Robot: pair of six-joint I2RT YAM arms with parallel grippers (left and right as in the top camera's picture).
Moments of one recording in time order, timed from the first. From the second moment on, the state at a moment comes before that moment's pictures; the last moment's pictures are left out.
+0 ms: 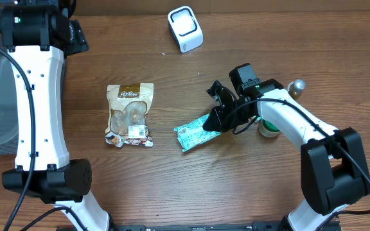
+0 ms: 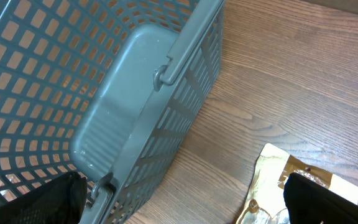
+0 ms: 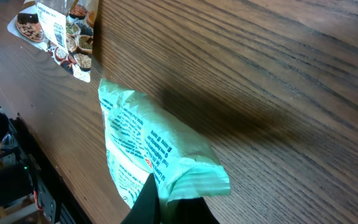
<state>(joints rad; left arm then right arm) 0.01 1.91 2.33 -1.49 -0.50 -0.33 0.35 1.83 1.20 -0.78 -0.64 -0.01</state>
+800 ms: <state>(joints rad) 0.01 1.91 2.33 -1.49 -0.50 -0.33 0.39 1.35 1.19 -1.01 -0.67 0.08</state>
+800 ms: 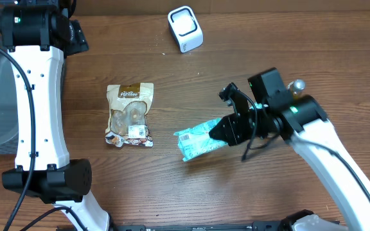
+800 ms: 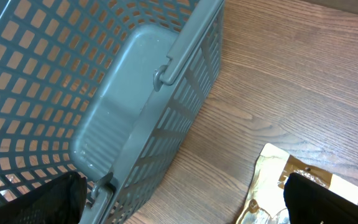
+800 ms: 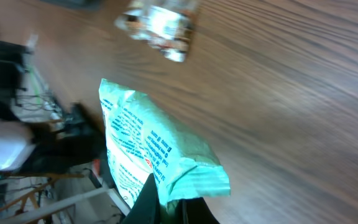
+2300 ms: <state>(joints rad) 0.01 1.91 2.33 -1.49 -0.50 -0.33 0.40 1.19 1.19 -0.96 -0.49 0.36</state>
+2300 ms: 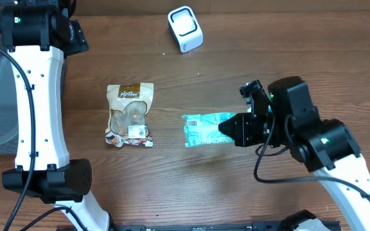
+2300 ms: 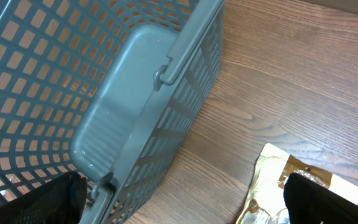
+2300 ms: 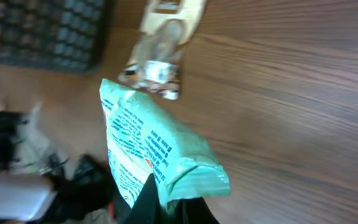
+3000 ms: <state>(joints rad) 0.01 1.91 2.33 -1.49 -0.50 -0.33 0.40 1.58 1.19 -0.82 -0.41 0.36</state>
